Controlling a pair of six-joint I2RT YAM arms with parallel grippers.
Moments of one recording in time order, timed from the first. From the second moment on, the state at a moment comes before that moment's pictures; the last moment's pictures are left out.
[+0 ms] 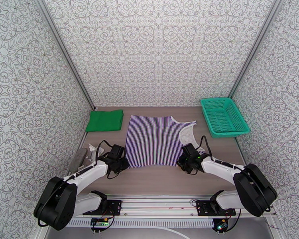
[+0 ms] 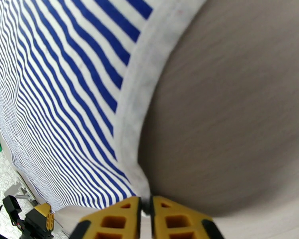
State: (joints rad) left arm -0.36 1.24 0.50 -0.43 0.05 -0.85; right arm 0.55 1.39 0.58 -0.30 -0.14 1.32
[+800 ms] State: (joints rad) left arm -0.33 1.22 0.70 -0.48 0.00 -0.76; right arm 0.55 1.40 0.76 -0.44 -0.05 1.17
